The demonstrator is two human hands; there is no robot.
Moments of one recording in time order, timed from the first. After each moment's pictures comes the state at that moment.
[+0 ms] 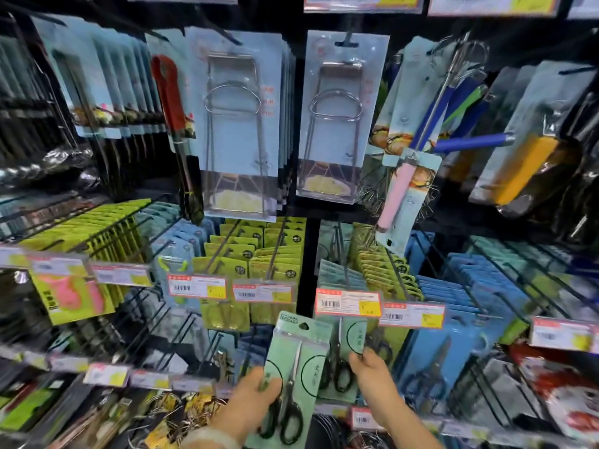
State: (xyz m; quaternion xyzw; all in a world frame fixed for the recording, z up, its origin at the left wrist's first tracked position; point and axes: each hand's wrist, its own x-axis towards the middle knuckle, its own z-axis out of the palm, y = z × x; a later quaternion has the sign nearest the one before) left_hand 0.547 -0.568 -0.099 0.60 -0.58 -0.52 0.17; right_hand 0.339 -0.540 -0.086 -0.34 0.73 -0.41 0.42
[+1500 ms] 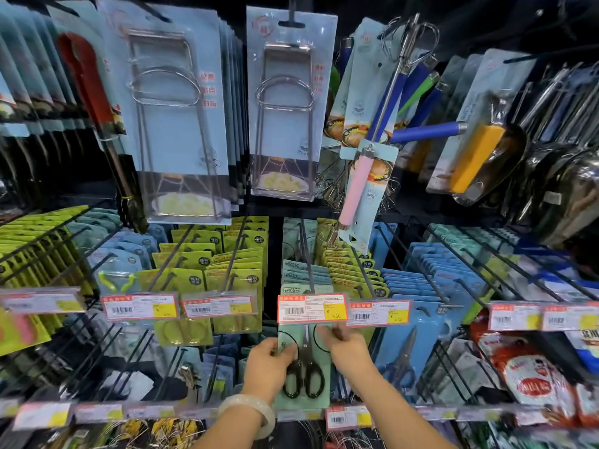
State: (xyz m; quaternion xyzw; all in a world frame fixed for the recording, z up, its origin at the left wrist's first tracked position) left_hand 0.459 -0.601 -0.089 0.55 -0.54 -0.55 0.33; right_hand 0.322 -0.568 -0.073 -0.38 0.68 -0.50 0.37
